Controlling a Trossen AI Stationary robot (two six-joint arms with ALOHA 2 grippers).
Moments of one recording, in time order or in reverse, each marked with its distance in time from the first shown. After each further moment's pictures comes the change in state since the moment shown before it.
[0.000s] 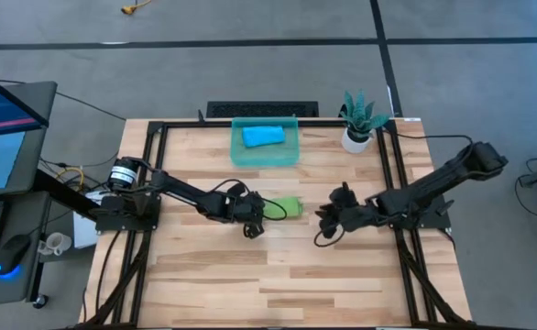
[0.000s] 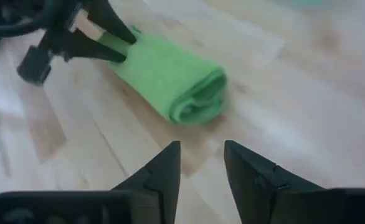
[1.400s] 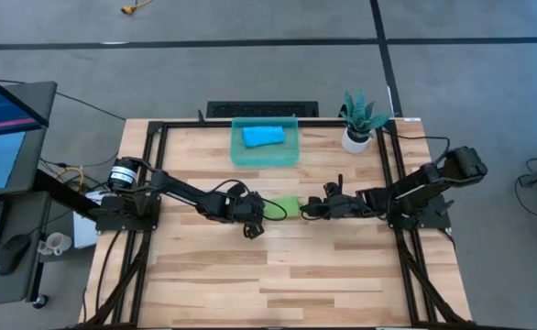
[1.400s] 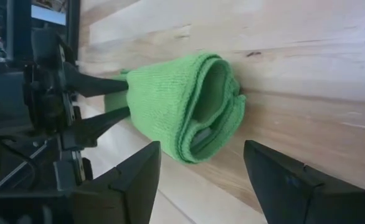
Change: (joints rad) left arm -0.001 0.000 0.000 0.003 -0.005 0.001; right arm -0.190 0.254 -0.135 0.588 -0.232 0.573
